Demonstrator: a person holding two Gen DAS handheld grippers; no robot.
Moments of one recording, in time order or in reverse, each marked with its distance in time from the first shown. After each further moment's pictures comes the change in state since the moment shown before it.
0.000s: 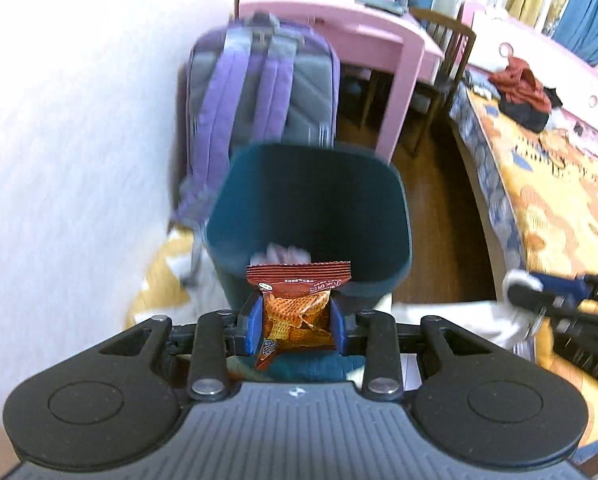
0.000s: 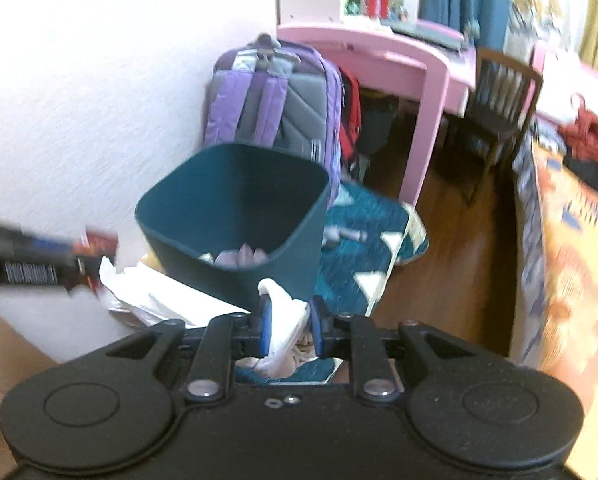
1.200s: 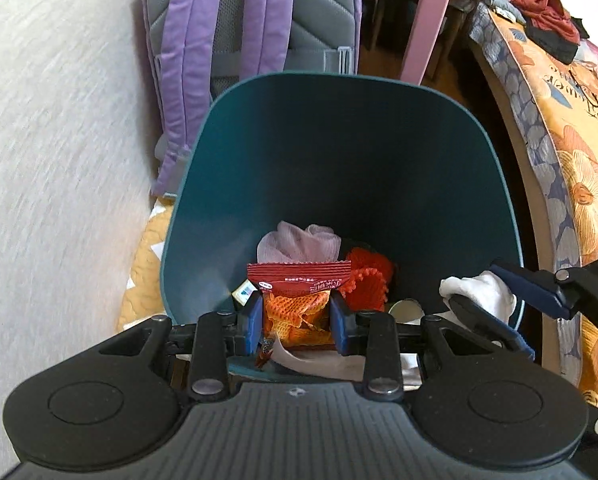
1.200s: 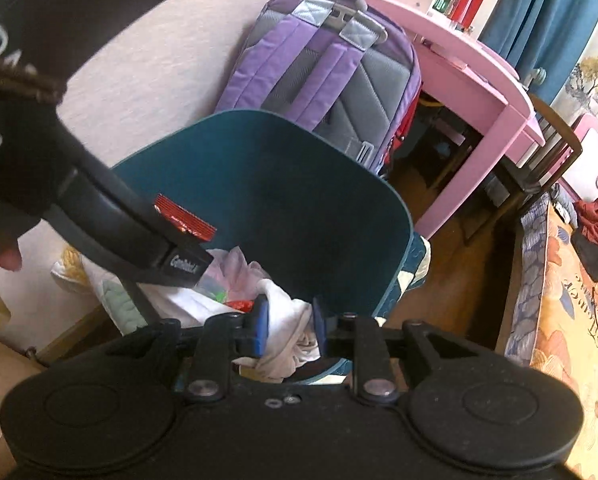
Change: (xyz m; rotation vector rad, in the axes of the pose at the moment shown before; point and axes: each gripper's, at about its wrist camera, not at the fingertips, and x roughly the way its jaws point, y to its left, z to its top) left arm 0.160 0.014 0.037 0.072 0.271 0.029; right arm 0.139 0.083 0.046 -0.266 0.115 -0.103
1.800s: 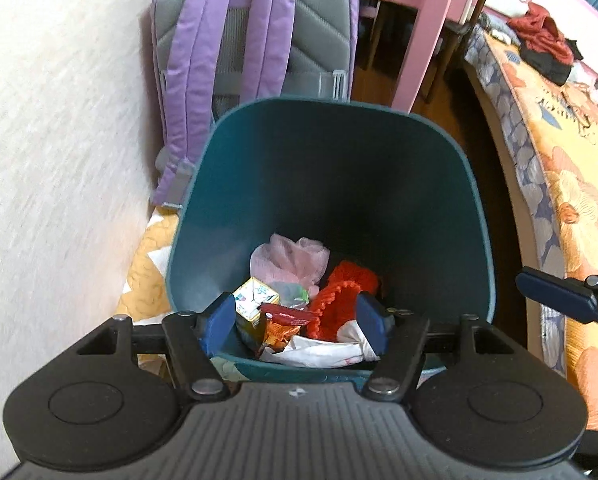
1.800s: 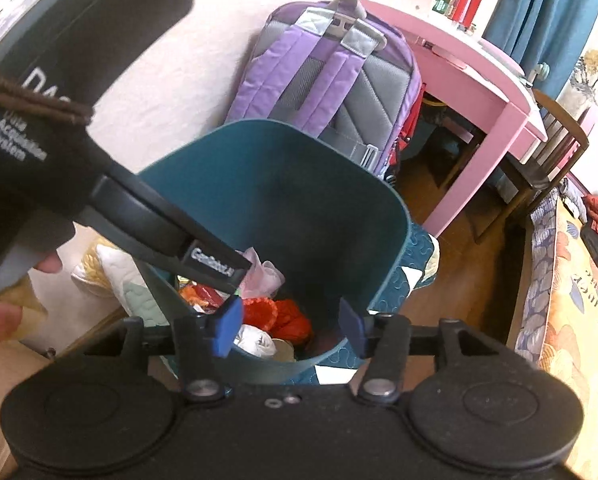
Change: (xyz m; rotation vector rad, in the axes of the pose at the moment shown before) left arm -0.034 0.000 -0.005 -0.025 -0.070 -0.027; right arm -0.034 -0.009 0.000 0.031 -0.017 0.050
